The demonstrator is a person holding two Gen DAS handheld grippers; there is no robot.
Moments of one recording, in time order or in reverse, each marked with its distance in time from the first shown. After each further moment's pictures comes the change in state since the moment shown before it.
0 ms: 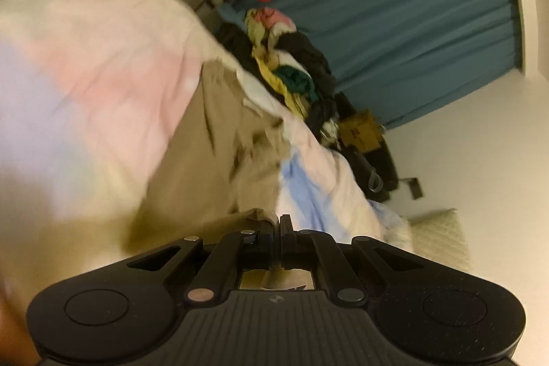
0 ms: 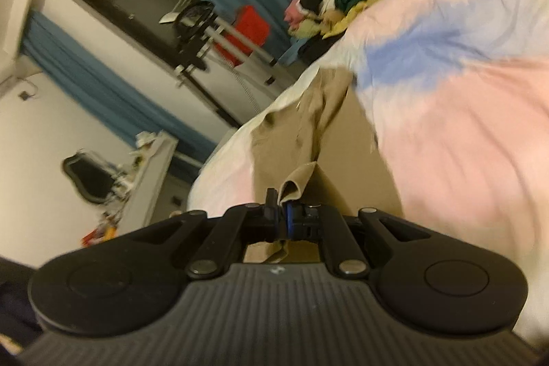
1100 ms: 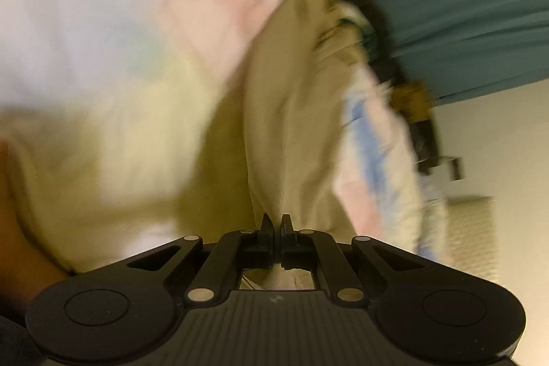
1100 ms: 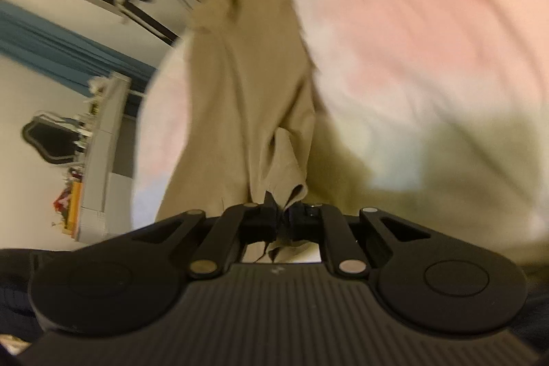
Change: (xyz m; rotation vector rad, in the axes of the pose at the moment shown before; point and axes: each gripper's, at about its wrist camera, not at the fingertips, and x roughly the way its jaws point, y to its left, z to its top) left arm -0.005 0.042 -0.071 -0.153 0.163 0.080; right arm 0.016 -0.040 -0.086 0.096 0.268 -0.117
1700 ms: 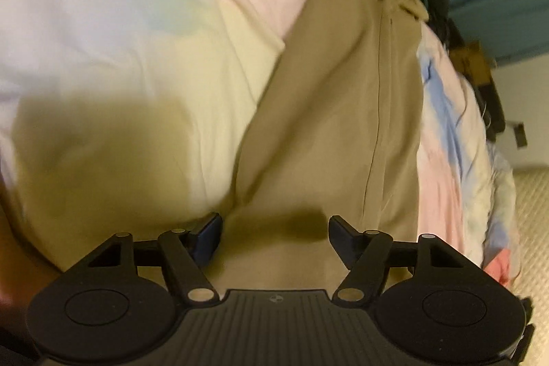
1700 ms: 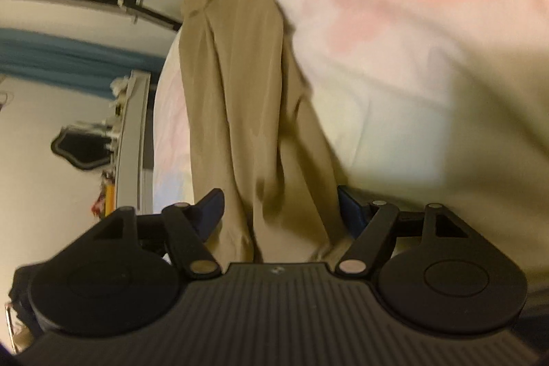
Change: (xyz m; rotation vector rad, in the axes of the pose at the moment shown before) left arm 0.069 0.031 -0.006 0.064 0.128 0.276; right arm 0.065 -0.060 -0.002 0.142 0.135 0.133
